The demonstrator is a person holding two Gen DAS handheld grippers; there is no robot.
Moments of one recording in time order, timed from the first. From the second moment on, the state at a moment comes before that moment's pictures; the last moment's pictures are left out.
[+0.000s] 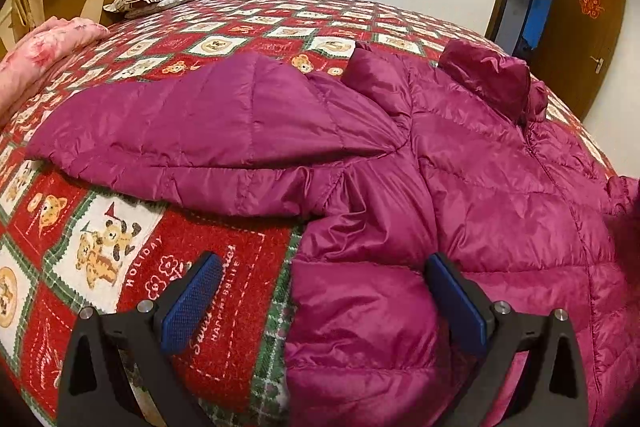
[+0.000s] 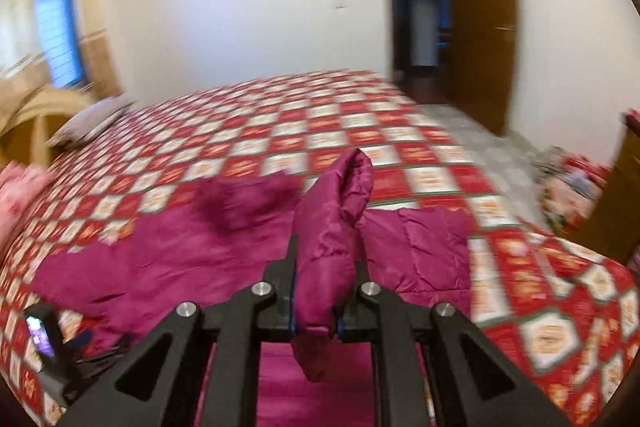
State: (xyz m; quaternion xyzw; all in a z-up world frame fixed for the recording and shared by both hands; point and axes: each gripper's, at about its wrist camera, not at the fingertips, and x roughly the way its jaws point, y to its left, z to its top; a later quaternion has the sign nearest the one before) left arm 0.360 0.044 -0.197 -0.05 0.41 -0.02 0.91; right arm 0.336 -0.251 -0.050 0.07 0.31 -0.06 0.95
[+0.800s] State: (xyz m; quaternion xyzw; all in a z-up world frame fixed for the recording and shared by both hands) left arm 0.357 0.050 -0.197 -0.07 0.40 -0.03 0.92; right arm 0.413 -0.109 -0.164 0.13 0.42 0.15 0.89
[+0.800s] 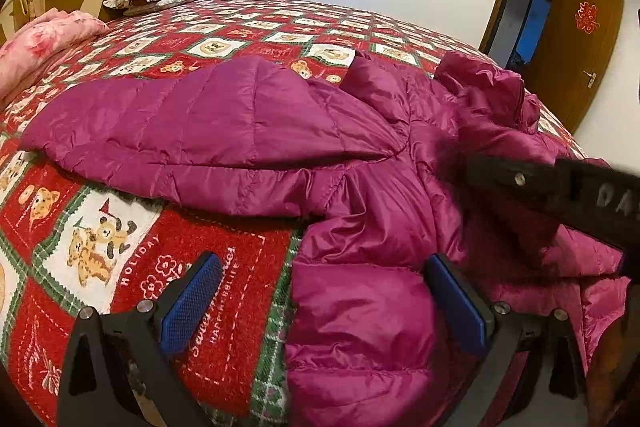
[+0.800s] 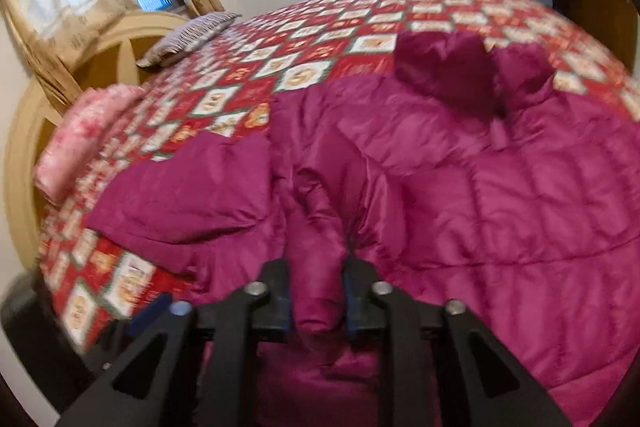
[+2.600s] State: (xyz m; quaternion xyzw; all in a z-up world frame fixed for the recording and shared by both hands) left arm 0.406 0.164 -0.131 -0.13 0.35 0.23 0.90; right arm 0.373 -0.293 -0.189 0.09 0.38 -0.10 0.91
